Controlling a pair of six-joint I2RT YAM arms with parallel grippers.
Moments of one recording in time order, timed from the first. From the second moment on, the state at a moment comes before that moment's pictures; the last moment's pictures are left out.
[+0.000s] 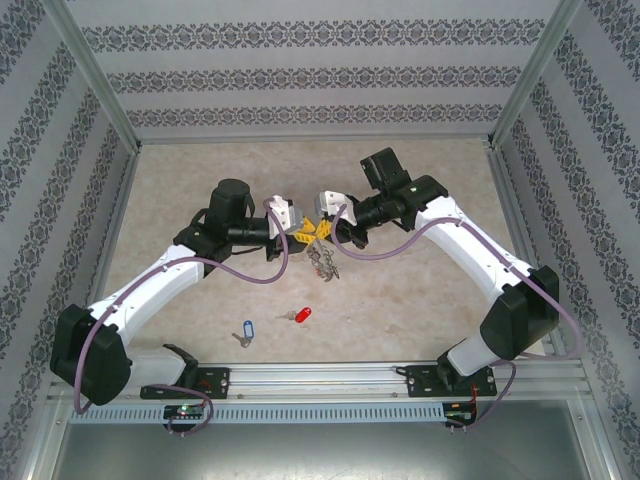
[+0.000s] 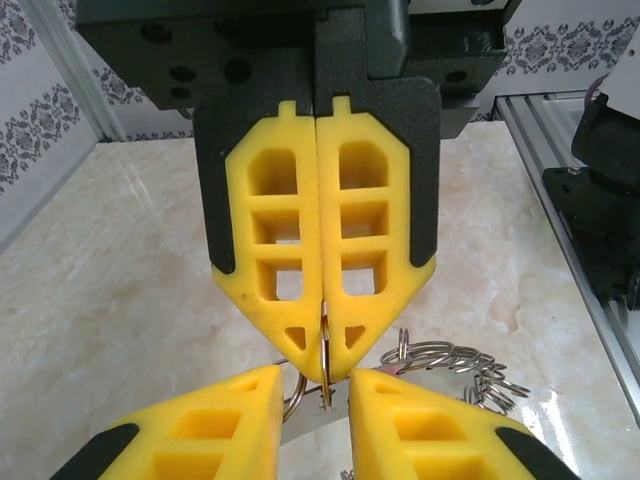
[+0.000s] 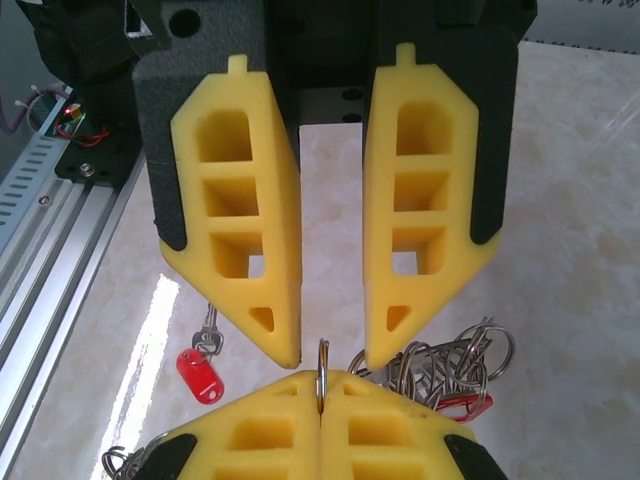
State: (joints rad) left arm -0.47 1.28 0.96 -0.14 0.82 0.52; right arm 0.52 1.53 1.42 -0.85 -0.85 -0.92
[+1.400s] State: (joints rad) left arm -0.49 1.43 0.77 0.23 0.83 0.40; right arm 0.49 1.49 1.17 -0.67 -0.79 -0.84
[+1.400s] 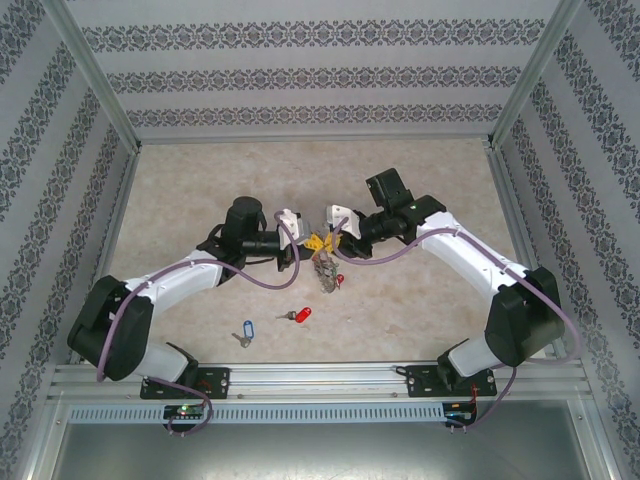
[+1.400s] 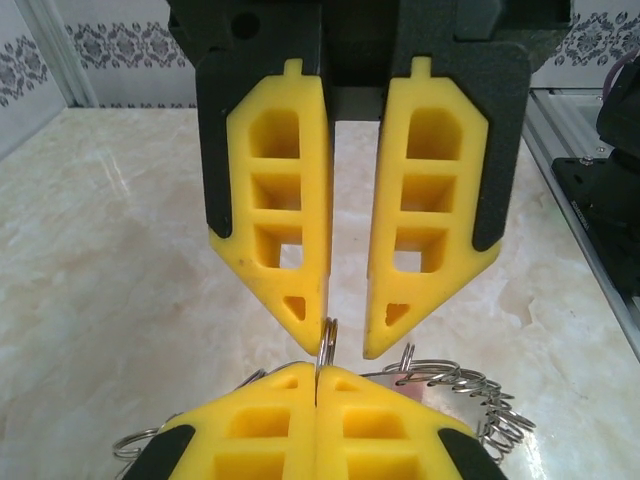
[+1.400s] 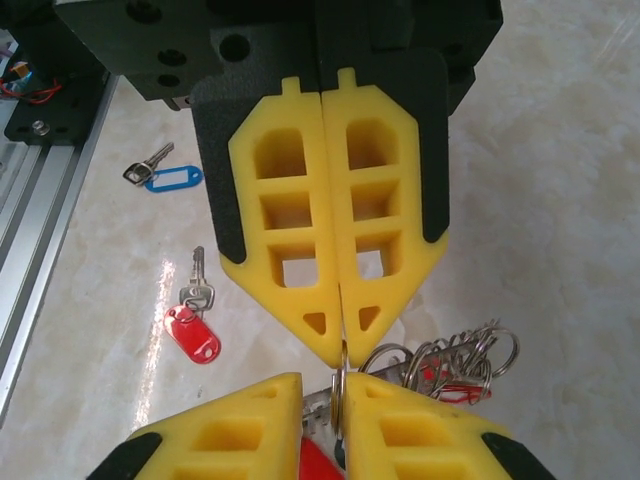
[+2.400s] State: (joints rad) left arm -0.49 1.44 0.76 0.24 0.79 0.38; right arm 0.46 1.51 1.07 -0.52 -0.80 -0.79
